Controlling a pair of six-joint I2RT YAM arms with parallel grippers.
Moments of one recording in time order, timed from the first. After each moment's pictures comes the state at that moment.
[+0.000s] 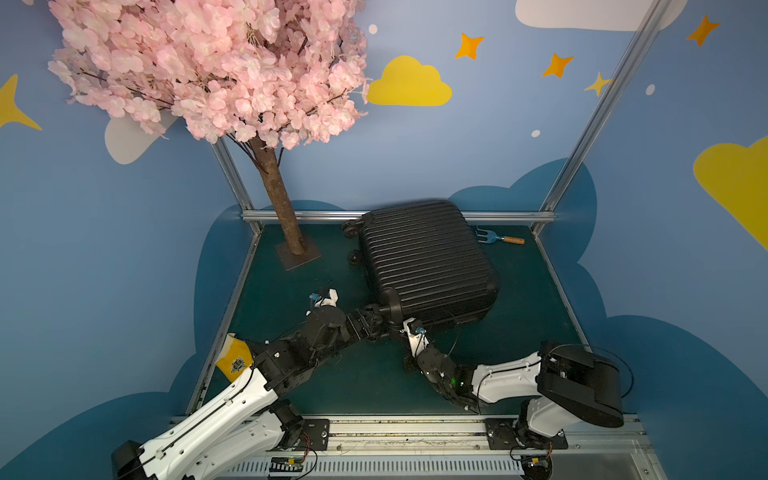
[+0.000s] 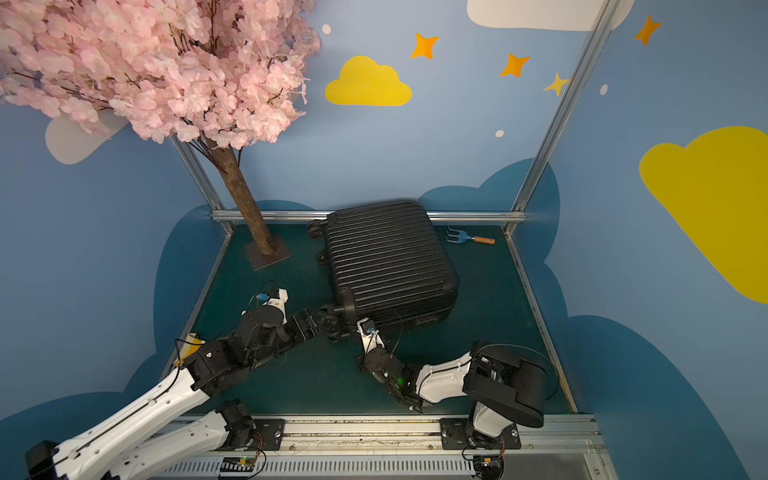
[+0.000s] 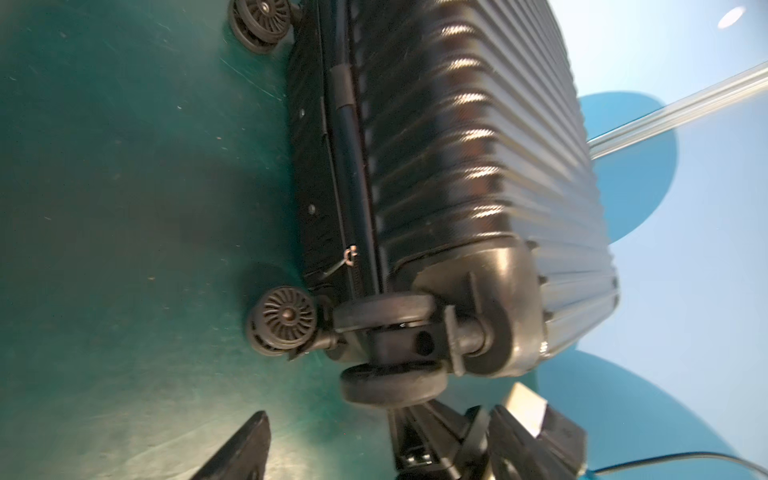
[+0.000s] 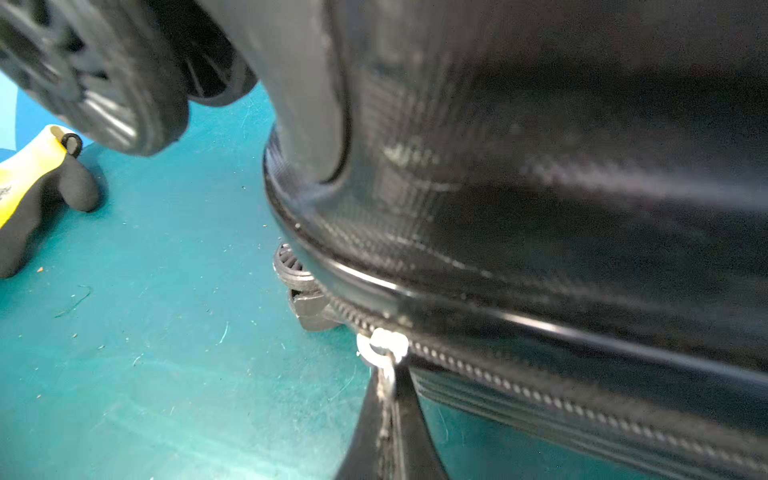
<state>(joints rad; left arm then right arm) -0.76 0.80 0.73 -0.53 -0.14 -1.10 1.24 1.56 0.45 0.70 0.54 0.33</state>
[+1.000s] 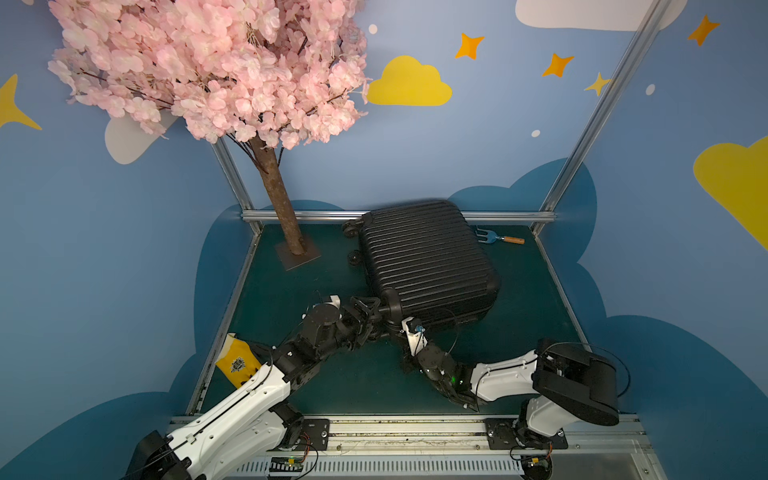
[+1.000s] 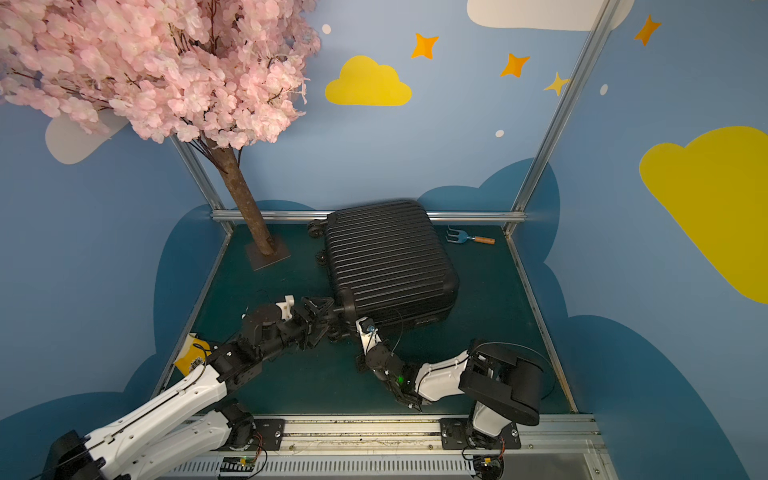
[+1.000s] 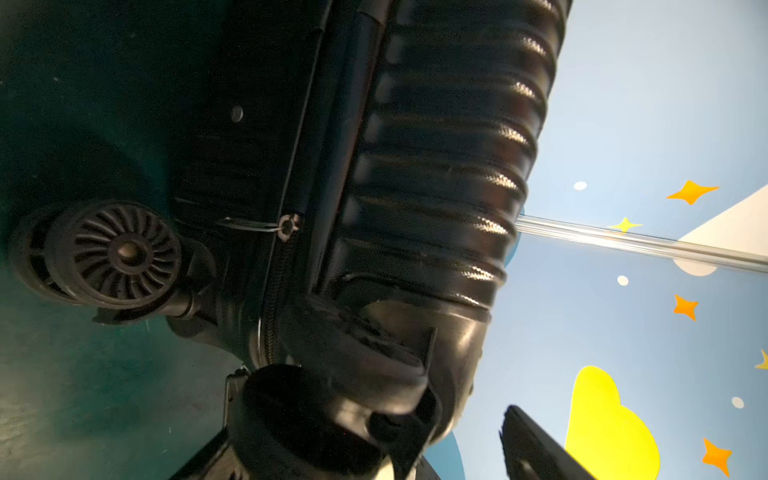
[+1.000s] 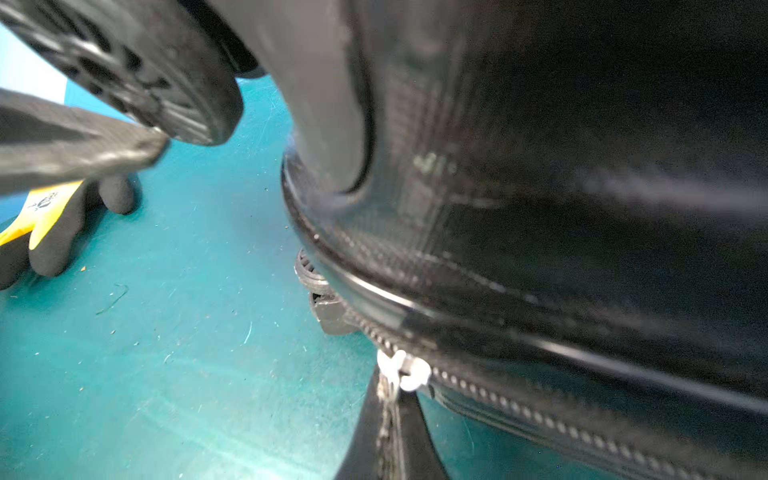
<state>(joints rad) -0.63 0.87 0.52 -0.04 0.12 -1.61 1.23 1.58 0.45 0.74 0.47 0.34</state>
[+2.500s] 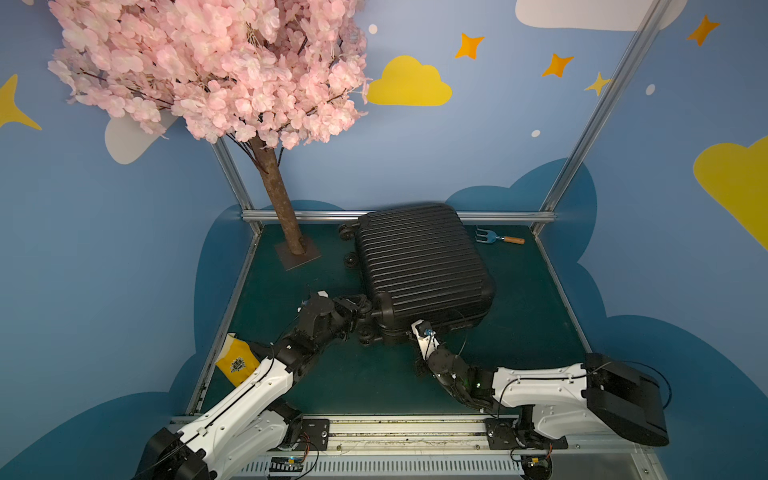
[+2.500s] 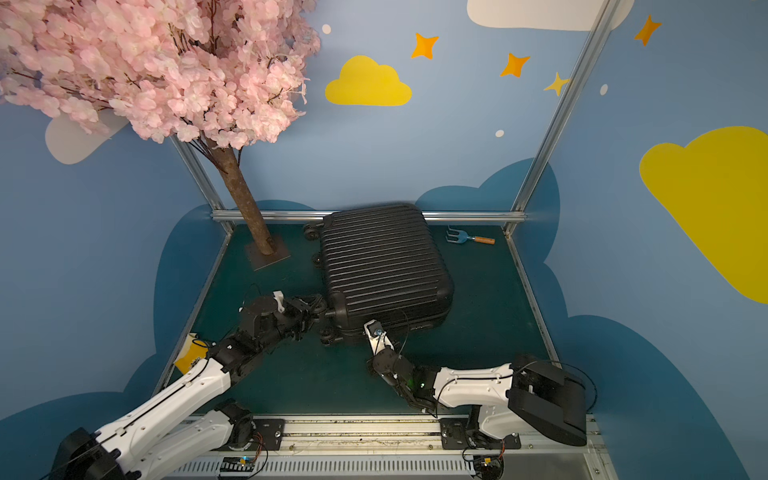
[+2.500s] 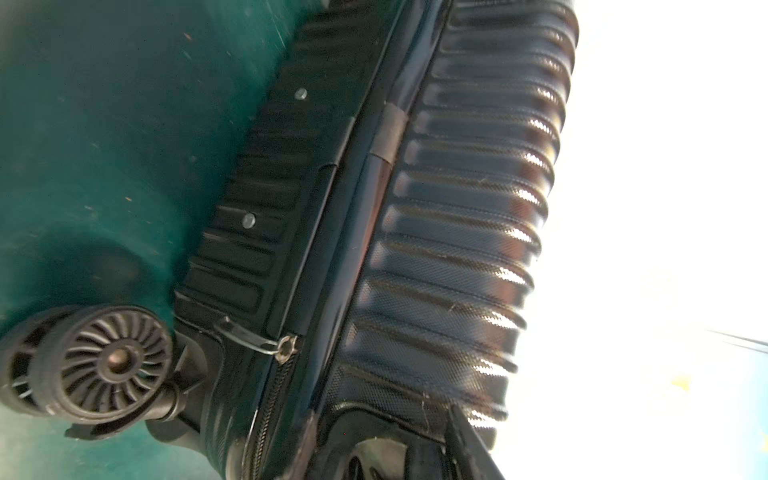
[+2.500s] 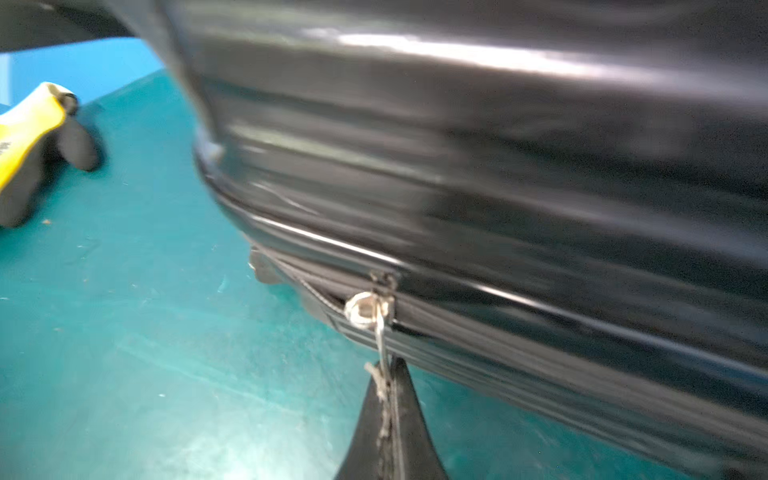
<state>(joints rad) -0.50 0.91 0.52 -0.02 0.09 -1.60 1.25 1.30 0.42 0.36 0.57 0.33</state>
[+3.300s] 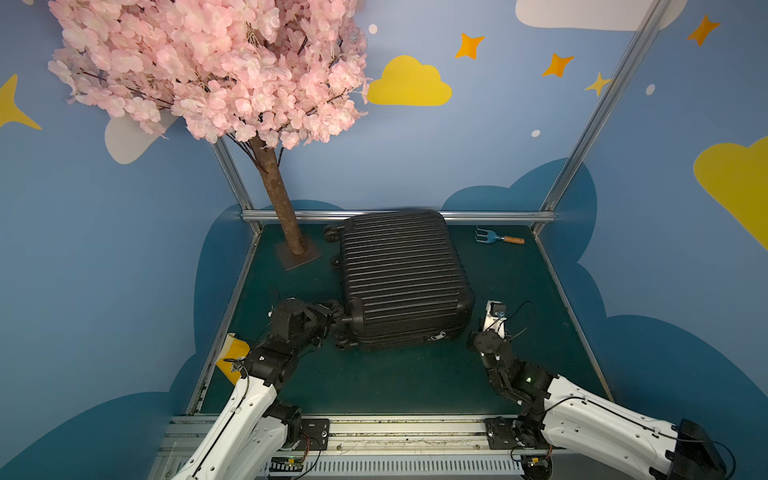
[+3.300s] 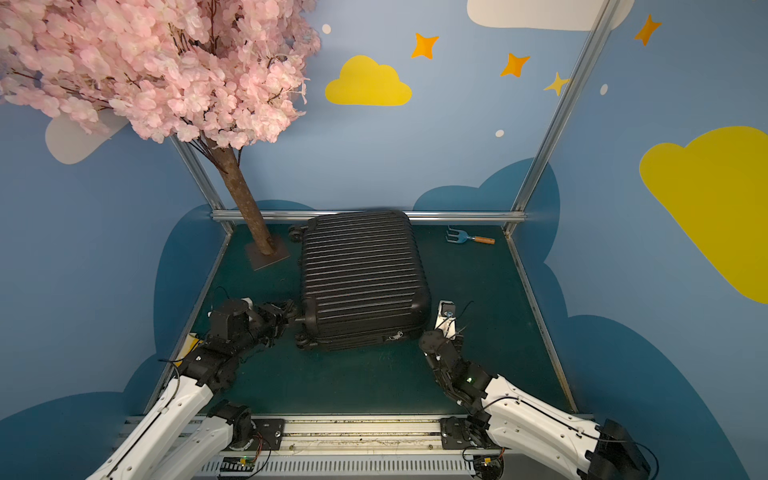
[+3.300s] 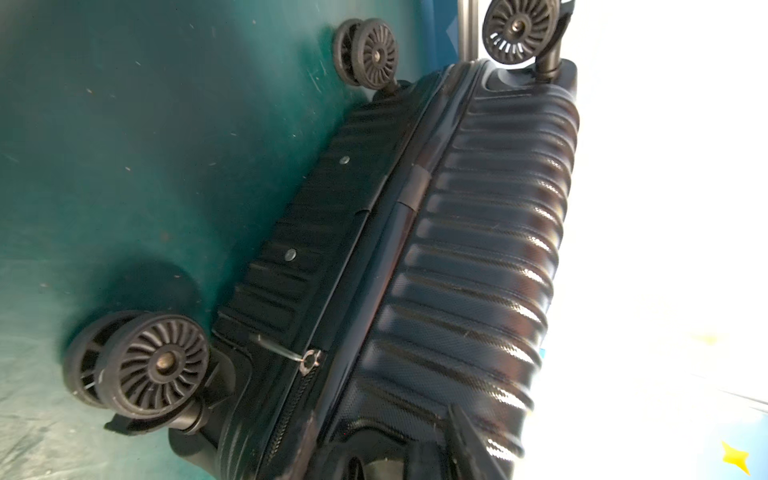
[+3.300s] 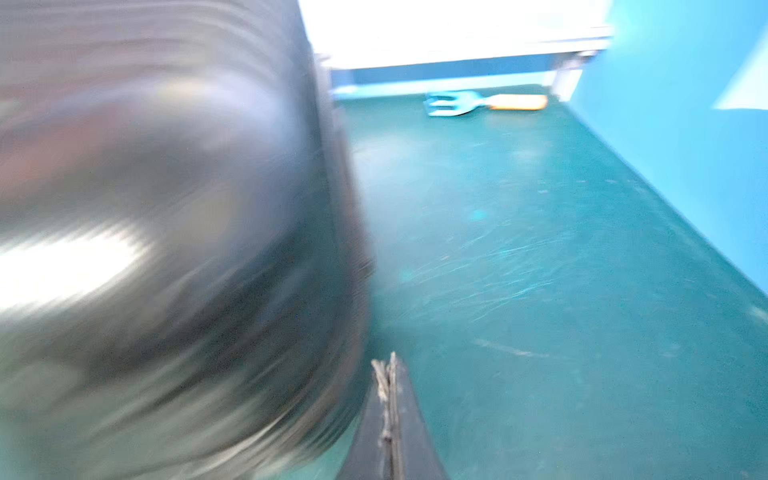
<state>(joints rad) -0.25 0.73 0.56 -0.36 0.16 -1.45 0.86 0.78 0.34 -0.10 0.83 0.48</state>
